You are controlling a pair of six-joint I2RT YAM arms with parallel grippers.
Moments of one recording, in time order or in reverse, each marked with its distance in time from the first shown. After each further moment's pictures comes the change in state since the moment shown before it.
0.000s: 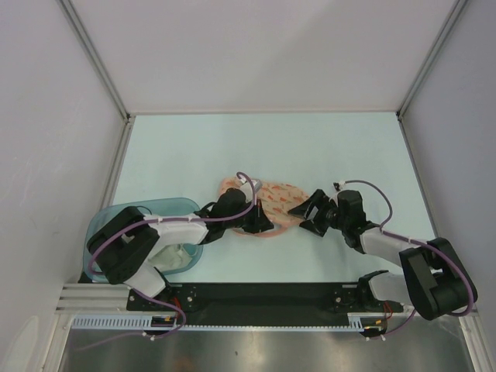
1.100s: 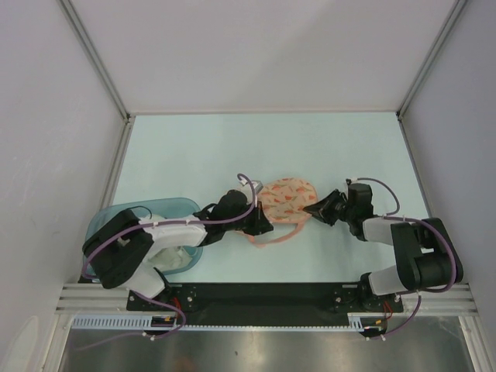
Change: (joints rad) left arm -0.041 -0.025 0.020 -0.053 -0.036 0.010; right arm -0.172 0.172 0.036 0.070 -0.047 0.032
